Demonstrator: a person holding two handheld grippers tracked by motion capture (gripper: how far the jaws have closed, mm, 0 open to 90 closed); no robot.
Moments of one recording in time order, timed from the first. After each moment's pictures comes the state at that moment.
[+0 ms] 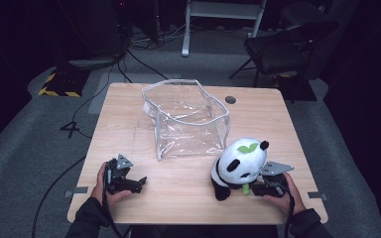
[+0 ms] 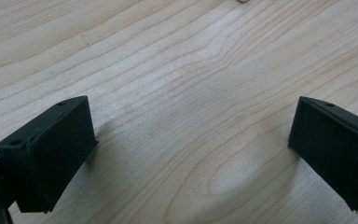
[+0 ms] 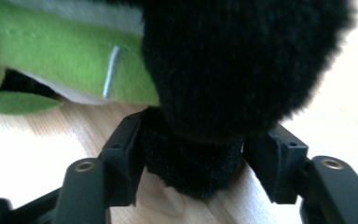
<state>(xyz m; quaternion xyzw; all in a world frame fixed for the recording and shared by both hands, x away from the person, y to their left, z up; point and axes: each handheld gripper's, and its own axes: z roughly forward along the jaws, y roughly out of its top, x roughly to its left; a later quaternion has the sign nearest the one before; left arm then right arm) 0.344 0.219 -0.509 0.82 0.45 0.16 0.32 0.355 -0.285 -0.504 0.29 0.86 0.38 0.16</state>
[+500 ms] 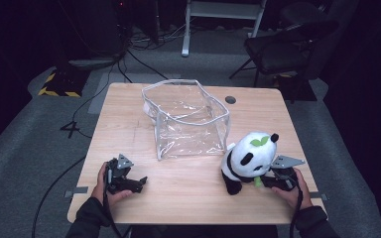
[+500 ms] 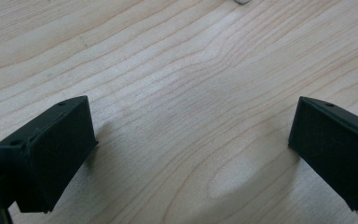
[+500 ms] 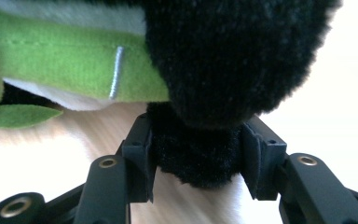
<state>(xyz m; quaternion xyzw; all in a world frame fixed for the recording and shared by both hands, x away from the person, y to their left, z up) 0.345 0.217 -0.509 0.82 0.45 0.16 0.32 0.374 -0.322 -0.503 0.32 0.85 0.38 0.17</state>
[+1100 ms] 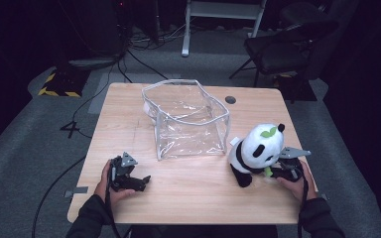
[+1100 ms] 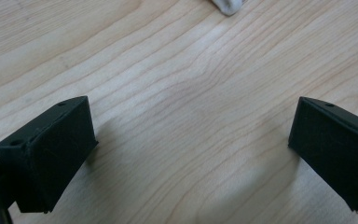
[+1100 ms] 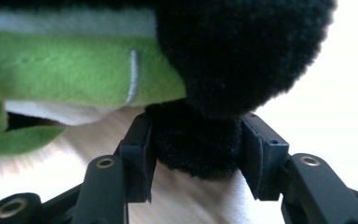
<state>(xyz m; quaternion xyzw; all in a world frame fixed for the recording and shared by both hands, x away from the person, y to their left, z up) 0.356 0.206 -0.509 0.83 0.42 0.15 0.32 0.405 -0.346 -0.502 0.36 0.84 0.37 0.18</state>
